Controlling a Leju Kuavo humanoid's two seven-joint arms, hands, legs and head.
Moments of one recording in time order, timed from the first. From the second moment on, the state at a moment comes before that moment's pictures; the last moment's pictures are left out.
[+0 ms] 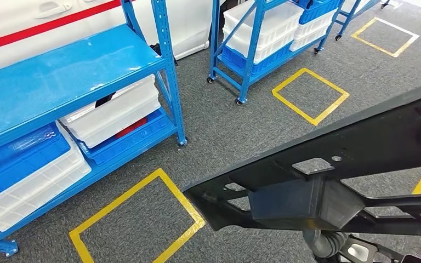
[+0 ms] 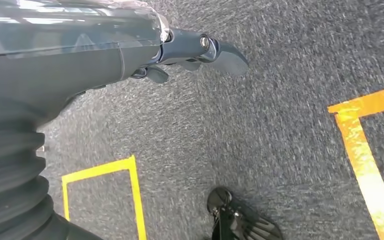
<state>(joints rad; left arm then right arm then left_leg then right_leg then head) -0.03 0.03 1.18 -0.23 -0.84 0.16 -0.05 0.05 -0.10 0.16 -2.10 -0.07 0.49 -0.62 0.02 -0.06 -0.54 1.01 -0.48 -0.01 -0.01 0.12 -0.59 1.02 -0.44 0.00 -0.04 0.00</state>
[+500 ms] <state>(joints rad) -0.04 0.01 1.20 -0.23 -0.84 0.17 -0.04 0.09 -0.10 0.17 -2.12 -0.02 0.43 -0.62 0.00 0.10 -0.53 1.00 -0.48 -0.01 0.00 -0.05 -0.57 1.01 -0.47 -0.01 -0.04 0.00</state>
